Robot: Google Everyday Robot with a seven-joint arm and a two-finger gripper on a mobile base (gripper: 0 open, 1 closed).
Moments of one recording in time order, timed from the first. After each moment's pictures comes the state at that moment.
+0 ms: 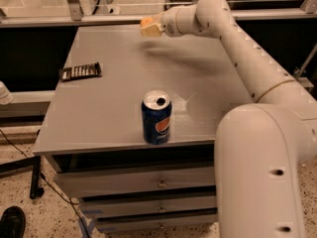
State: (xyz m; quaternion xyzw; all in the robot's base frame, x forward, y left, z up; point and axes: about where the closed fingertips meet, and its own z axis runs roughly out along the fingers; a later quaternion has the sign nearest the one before) arm 0.878 0.006 0.895 -0.42 0.70 0.19 0.55
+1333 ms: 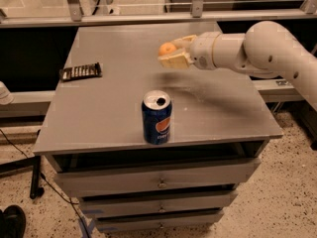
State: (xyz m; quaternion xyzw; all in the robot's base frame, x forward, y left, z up) arm 0.690 -0.055 0.903 -0.44 0.68 0.18 0.56
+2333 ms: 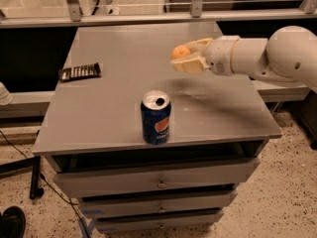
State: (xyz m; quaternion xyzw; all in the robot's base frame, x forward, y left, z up) arm 0.657 -0.086 0.912 -0.43 0.68 0.18 0.57
